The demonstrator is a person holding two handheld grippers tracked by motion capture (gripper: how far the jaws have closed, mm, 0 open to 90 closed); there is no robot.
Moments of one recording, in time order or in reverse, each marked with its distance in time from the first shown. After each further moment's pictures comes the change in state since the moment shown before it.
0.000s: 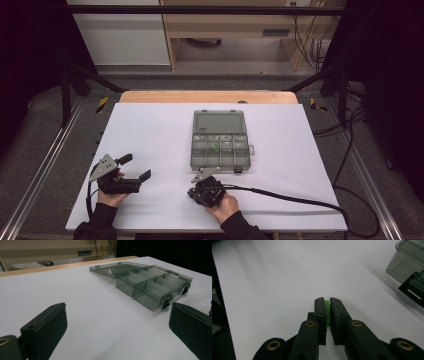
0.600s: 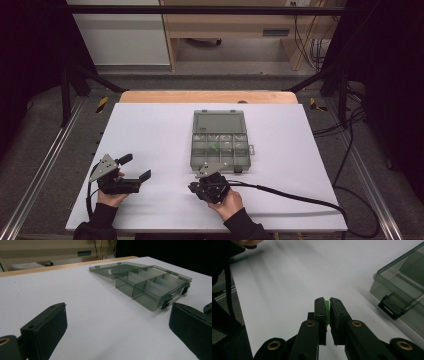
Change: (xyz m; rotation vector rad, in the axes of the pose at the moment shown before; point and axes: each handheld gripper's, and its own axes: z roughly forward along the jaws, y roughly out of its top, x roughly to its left) left arm 0.000 0.000 0.000 -0.001 -0.001 0.001; right arm 0.000 0.015 -0.032 -0.091 -0.002 -0.015
